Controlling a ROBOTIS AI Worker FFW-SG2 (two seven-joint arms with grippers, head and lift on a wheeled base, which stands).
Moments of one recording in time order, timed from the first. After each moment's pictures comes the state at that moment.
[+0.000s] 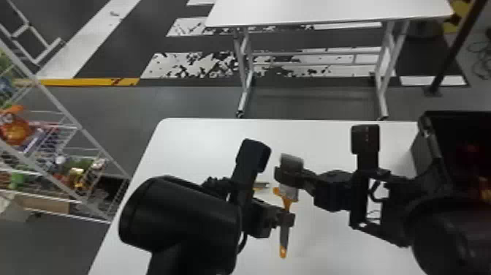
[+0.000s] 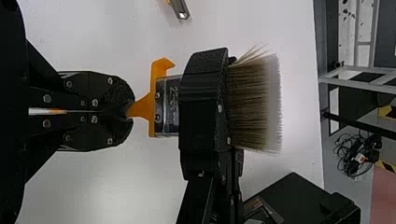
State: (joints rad) left arm 0.15 0.04 -0.32 -2.22 -0.37 1.57 -0.66; right arm 0.11 -0.05 0.26 -1.87 -0.37 0.87 0.45
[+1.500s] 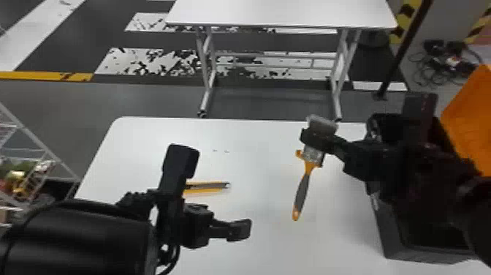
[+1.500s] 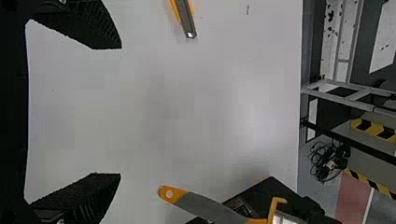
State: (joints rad) left arm 0.27 0.05 -0.19 -2.38 -0.29 1.57 -0.65; right arm 0.16 -0.17 -0.05 -2.14 -0.56 0.97 0.34
